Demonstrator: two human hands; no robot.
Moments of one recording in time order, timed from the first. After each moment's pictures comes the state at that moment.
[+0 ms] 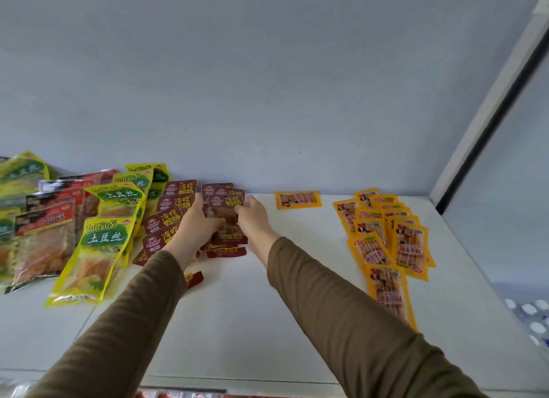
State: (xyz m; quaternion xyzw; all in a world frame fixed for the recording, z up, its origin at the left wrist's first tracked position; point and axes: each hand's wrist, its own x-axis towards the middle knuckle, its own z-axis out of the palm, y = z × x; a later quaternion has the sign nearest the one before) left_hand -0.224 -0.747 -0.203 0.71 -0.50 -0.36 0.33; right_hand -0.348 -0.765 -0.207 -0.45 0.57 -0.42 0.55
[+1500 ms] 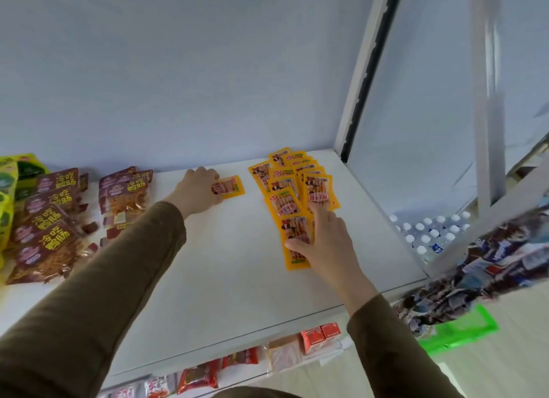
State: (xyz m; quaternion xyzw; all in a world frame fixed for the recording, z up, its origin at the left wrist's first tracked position) left_hand -0.377 -0.795 -0.213 0.57 -0.81 -0.12 0.01; right_hand -0.606 -0.587 -0.227 -0.58 0.77 -0.23 0.14
